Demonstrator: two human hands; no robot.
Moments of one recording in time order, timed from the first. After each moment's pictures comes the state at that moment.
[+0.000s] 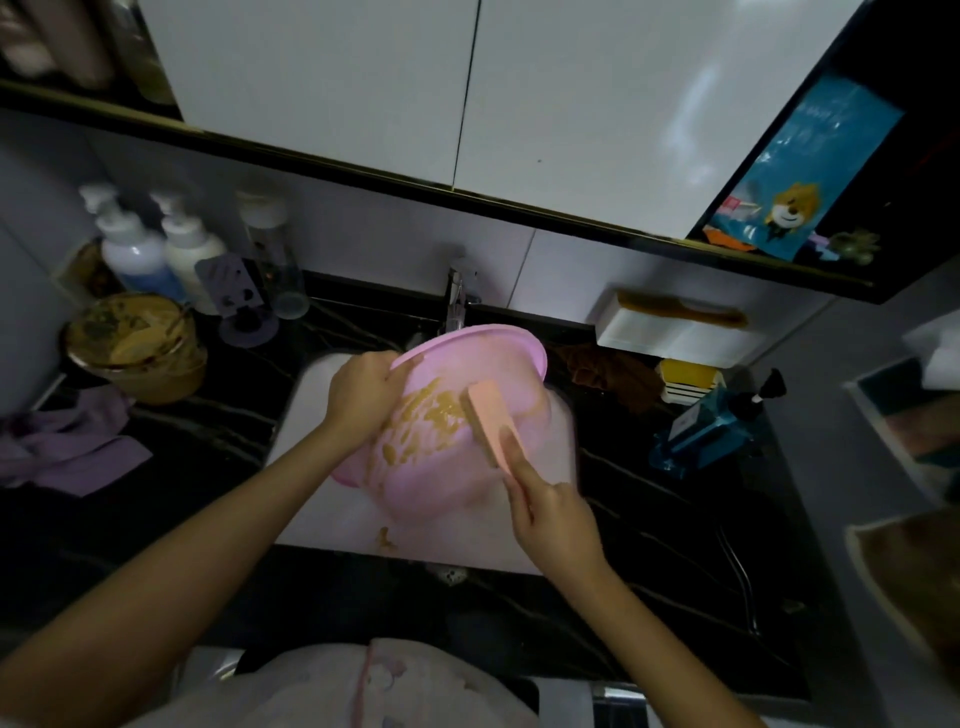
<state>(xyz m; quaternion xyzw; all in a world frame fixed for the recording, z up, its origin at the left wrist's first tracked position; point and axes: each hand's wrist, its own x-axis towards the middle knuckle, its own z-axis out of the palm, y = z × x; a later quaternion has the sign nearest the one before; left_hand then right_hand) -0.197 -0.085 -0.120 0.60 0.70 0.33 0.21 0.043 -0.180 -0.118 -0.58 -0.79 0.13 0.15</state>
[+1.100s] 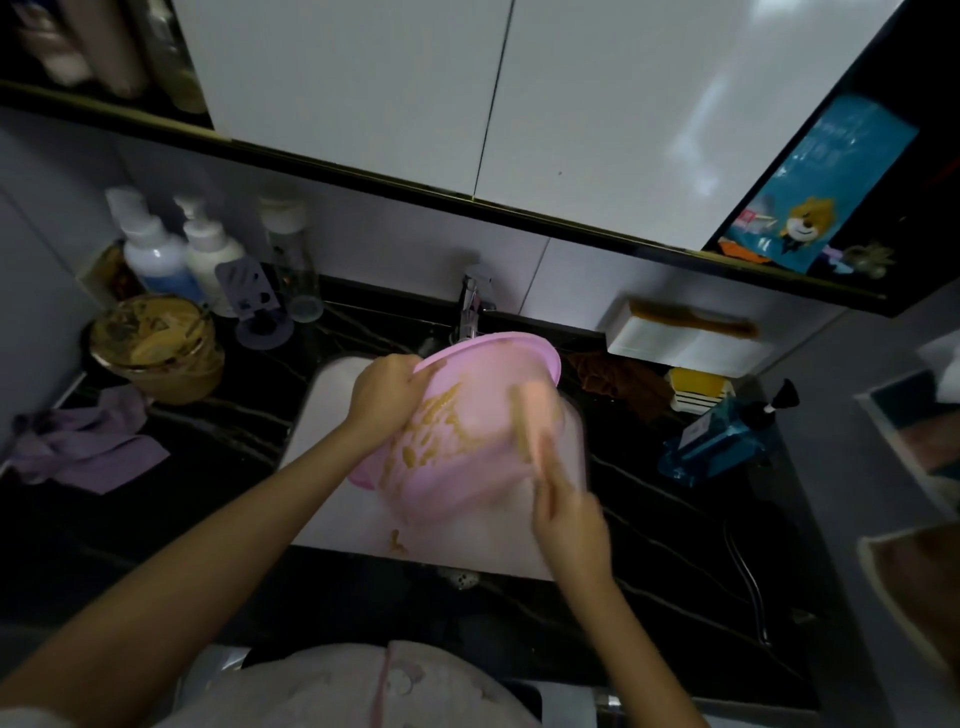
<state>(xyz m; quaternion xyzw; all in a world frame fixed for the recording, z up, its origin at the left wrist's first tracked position) -0.193 -0.079 -0.117 0.61 0.69 0.31 0.22 0.037 -0.176 -0.120 -0.68 -0.69 0.13 0.19</state>
